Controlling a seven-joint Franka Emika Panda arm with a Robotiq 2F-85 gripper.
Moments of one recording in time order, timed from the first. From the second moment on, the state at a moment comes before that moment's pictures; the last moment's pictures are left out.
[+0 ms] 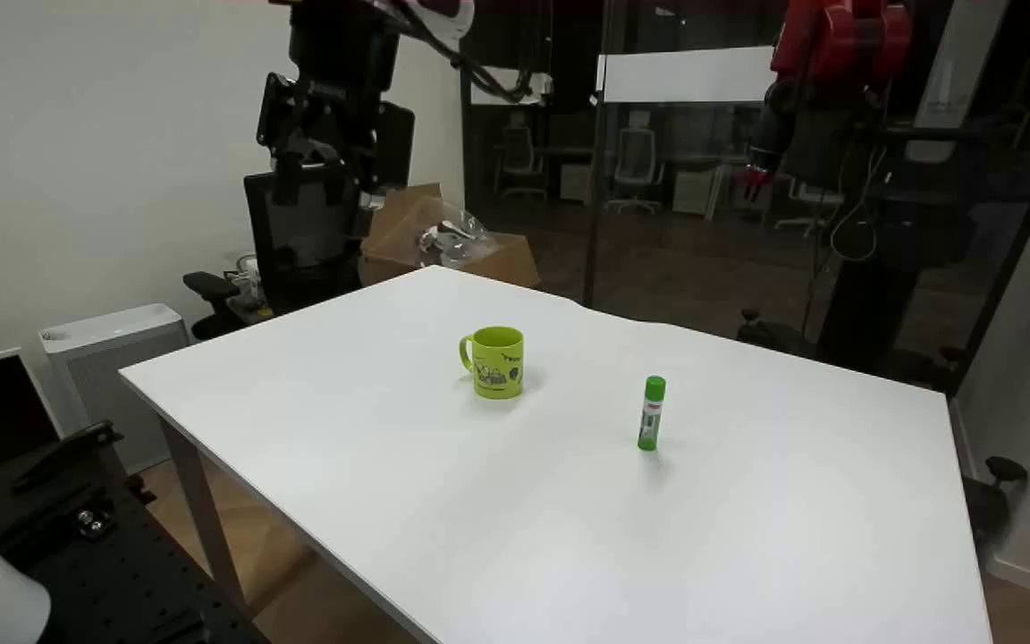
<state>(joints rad) -0.08 -0.48 -0.26 -2.49 -0.04 1.76 -0.34</state>
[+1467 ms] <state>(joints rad) -0.08 -0.42 -0.26 -2.46 -0.05 1.83 -0.48</state>
